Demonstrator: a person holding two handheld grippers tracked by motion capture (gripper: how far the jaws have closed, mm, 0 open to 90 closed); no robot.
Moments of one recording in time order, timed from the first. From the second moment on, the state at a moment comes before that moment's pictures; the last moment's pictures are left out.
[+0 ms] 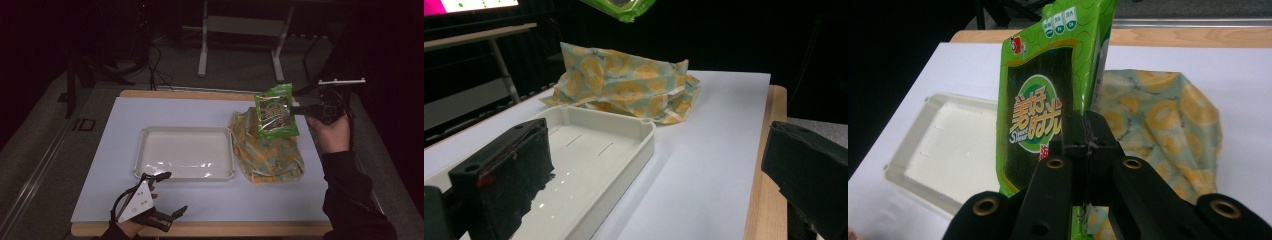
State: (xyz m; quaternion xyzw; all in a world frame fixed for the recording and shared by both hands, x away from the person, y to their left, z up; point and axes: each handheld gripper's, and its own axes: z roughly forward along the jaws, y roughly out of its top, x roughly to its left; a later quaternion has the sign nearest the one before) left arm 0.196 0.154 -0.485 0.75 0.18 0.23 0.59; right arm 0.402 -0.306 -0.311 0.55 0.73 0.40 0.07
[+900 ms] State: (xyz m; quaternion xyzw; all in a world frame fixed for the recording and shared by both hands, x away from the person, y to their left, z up) left arm 0.195 0.154 -0.485 0.75 0.18 0.23 0.59; right arm 0.399 -0.240 -0.331 0.51 0.74 0.44 0.02
